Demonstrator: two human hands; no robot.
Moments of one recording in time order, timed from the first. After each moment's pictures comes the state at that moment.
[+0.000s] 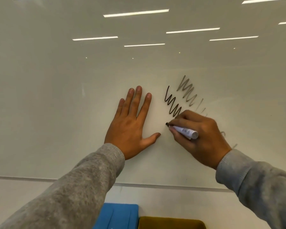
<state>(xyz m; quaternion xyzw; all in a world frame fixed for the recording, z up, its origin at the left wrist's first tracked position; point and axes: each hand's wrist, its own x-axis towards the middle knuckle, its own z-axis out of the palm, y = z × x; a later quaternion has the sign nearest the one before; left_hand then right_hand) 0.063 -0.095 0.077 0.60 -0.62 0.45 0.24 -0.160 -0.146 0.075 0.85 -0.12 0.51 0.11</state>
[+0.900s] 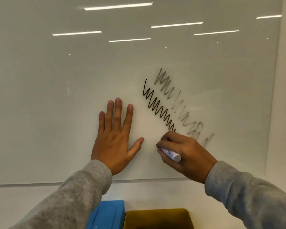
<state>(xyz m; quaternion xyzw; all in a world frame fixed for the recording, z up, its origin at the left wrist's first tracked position) 0.049 -0.100 0.030 0.62 -0.61 0.43 0.24 -0.183 -0.147 0.022 0.89 -0.11 0.41 0.13</state>
